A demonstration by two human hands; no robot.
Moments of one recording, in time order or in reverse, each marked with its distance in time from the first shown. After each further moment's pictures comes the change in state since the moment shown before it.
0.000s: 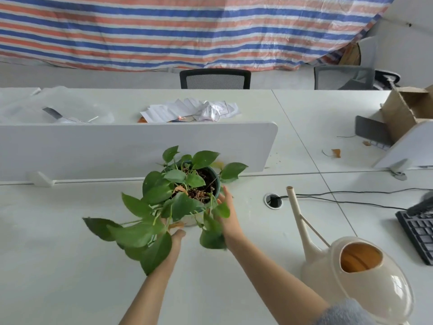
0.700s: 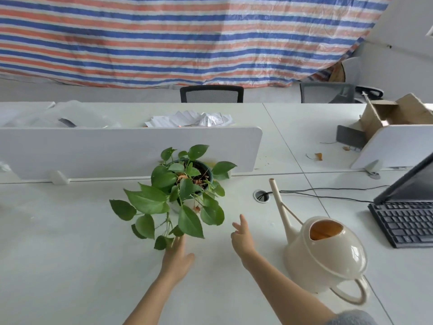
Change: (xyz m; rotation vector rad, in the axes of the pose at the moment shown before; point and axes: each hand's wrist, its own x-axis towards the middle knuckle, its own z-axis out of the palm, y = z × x) left_hand -0.080 -0.032 -0.032 0.881 -0.374 0.279; right_hand -0.064 0.042 -0.058 -0.288 0.106 0.195
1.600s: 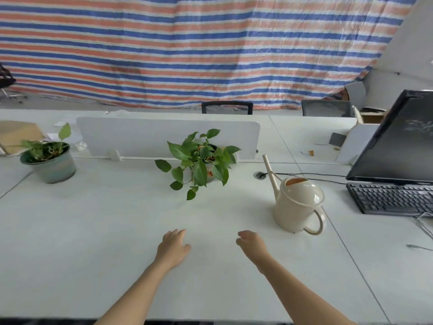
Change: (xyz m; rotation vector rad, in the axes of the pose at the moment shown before) left_hand -0.197 -0.039 0.006 0.385 0.092 0.023; right_hand -0.188 0.087 -0.035 -0.373 -0.051 -0.156
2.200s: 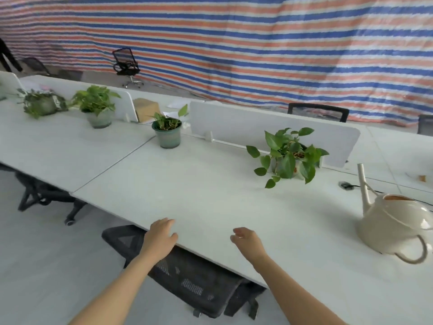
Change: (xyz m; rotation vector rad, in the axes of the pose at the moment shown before) left_hand -0.172 -0.169 -0.042 -0.120 0.323 -0.319; right_hand -0.099 -0.068 0.148 -0.057 -0.362 -0.238
